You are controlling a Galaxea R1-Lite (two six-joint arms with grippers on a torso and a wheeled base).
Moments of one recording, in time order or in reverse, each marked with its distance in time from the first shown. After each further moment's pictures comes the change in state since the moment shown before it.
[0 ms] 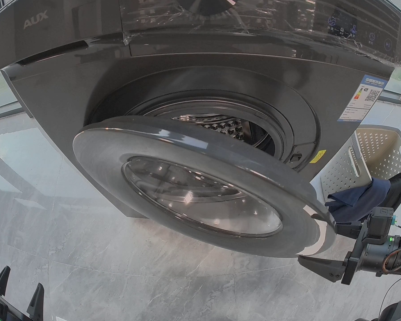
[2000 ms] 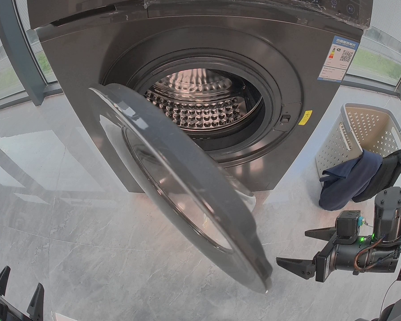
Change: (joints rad) left arm 0.000 0.000 0.000 0.000 -0.002 -0.001; right arm -0.010 0.224 -0.056 -0.009 -0.031 0.004
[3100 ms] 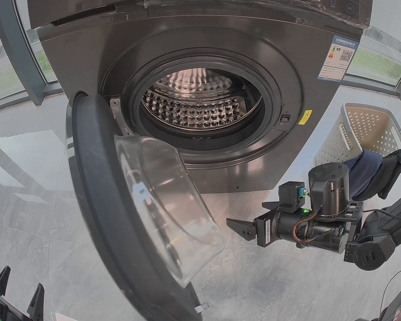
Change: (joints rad) left arm -0.001 0.000 0.000 0.000 0.000 0.001; right arm 0.059 0.379 -0.324 -0.133 -0.104 0.066
